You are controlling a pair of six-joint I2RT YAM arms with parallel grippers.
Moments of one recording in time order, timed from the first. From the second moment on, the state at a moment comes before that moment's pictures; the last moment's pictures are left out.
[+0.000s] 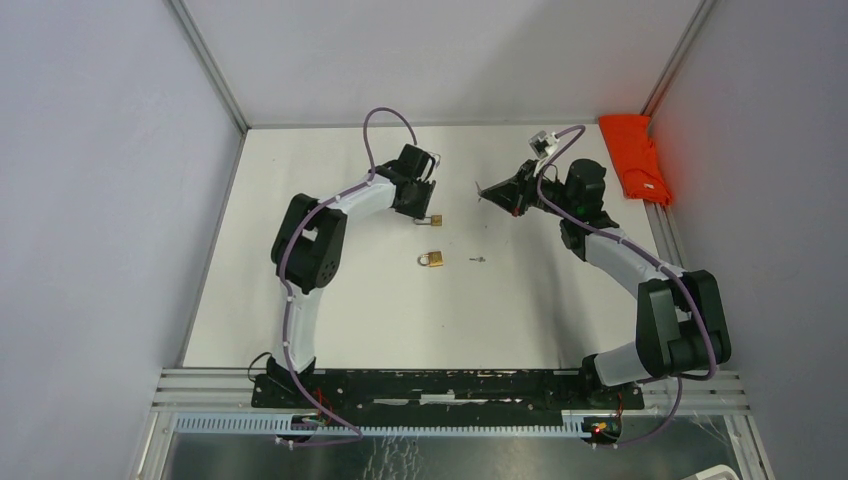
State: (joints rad) left arm -0.51 2.15 1.60 -0.46 -0.03 -0.10; right arm 0.20 1.45 0.82 0.51 -0.84 0.37
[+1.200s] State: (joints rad) left arm -0.51 2.16 1.59 -0.39 -0.13 -0.10; right arm 0.21 1.45 0.77 0.53 -0.83 0.39
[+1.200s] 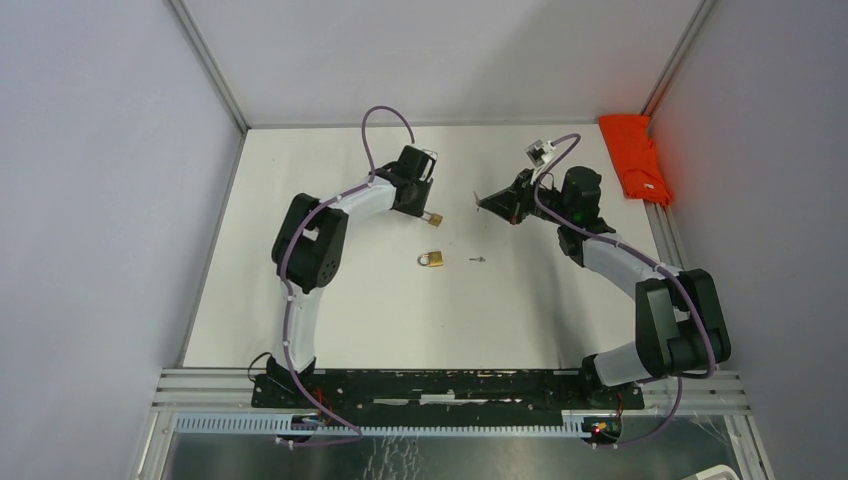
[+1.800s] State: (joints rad) left arm -0.52 2.07 1.54 -0.42 -0.07 -0.10; right arm 0.22 1.44 0.72 0.50 -0.80 0.36
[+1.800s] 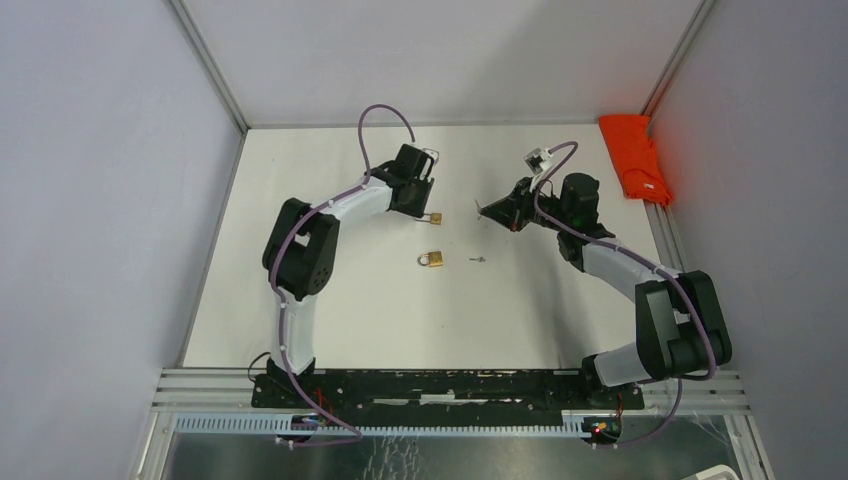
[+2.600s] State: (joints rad) left arm -0.56 2.10 1.52 -0.43 -0.04 -0.17; right arm 0.22 1.46 0.72 0.49 -0.79 0.36
